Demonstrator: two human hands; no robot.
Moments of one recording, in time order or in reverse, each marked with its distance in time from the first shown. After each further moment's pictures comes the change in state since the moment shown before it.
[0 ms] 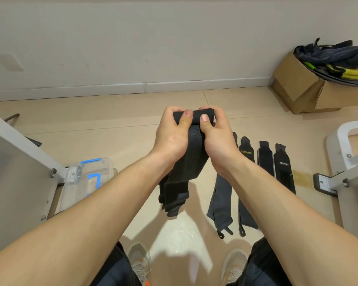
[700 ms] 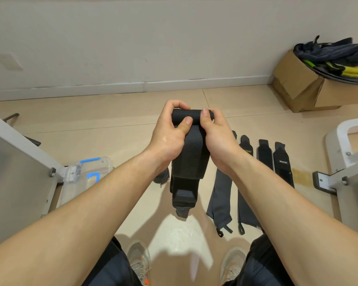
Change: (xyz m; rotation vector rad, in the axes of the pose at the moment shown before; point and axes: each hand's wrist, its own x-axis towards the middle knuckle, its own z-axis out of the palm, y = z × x) left_hand 0.000 -0.008 -0.006 -0.081 -0.162 0.116; right_hand 0.008 0.005 -0.006 0.045 -0.040 0.059
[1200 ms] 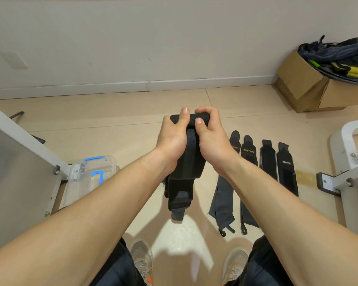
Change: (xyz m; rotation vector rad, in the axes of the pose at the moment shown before) left_hand 0.001 0.001 0.006 -0.076 0.172 -0.360; right_hand -0.010 0.004 0.011 -0.161 -0.053 -0.087
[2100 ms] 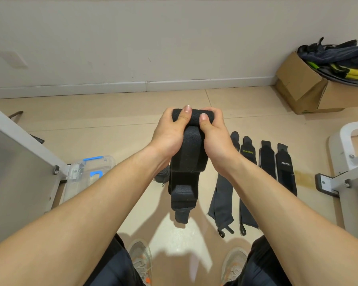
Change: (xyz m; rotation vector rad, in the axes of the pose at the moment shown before) left_hand 0.003 0.007 -0.009 0.049 -0.081 0.145; right_hand 0.003 -0.004 -0.002 0.124 0.048 0.024
